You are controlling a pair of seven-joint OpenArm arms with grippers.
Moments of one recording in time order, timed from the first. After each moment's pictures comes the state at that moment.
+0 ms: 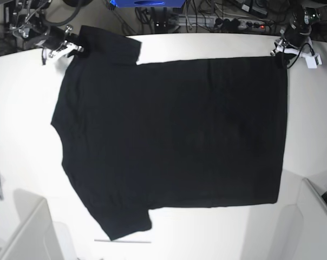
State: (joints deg) left arm 36.9 -14.5 -33.9 92.6 -52.1 -15.6 34.5; right arm -28.7 7.9 27.8 95.9 51.5 16.3 -68.9
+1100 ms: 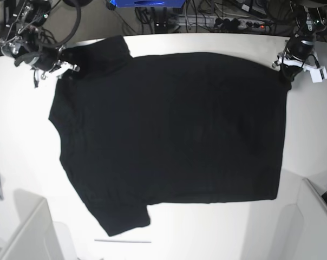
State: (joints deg) left arm 35.7 -14.7 -34.0 102.7 -52.2 -11.6 34.8; right arm -20.4 6.7 30.7 107.5 50.5 11.1 -79.6
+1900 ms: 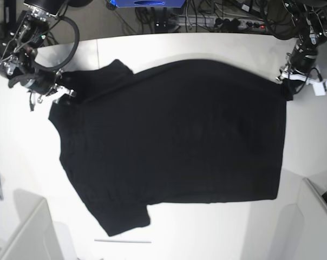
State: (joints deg) left arm 28.9 -13.8 -36.4 102.3 -52.3 -10.2 40.2; right arm -10.6 6.8 30.5 107.4 50.2 7.6 -83.0
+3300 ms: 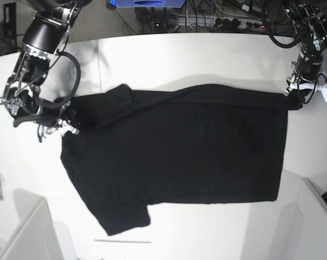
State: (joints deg) left arm 25.5 -12.7 -37.8 104.9 -52.5 -2.2 40.5; right arm 6.3 8.4 25.5 87.8 50.0 5.4 -82.7
